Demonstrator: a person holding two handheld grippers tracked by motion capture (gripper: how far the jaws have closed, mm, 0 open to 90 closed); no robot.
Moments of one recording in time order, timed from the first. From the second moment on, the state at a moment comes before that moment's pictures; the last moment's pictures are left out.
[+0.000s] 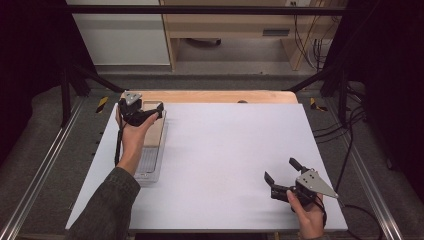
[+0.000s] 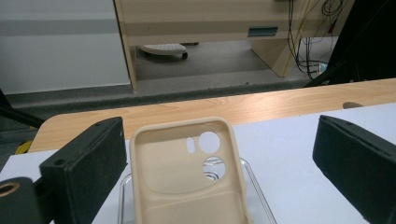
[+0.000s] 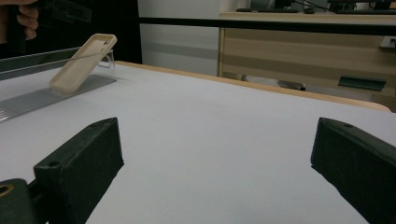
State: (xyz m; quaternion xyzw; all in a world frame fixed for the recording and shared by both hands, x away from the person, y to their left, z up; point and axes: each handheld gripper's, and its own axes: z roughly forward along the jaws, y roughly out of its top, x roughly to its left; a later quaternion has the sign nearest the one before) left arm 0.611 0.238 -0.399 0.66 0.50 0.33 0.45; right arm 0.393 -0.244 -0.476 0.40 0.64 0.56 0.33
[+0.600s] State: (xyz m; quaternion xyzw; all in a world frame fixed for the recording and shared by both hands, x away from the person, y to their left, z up) left arm 0.603 0.228 -0.394 0.68 0.47 0.32 0.46; right arm 0.394 -0.242 -0.477 0.40 0.64 0.56 0.33
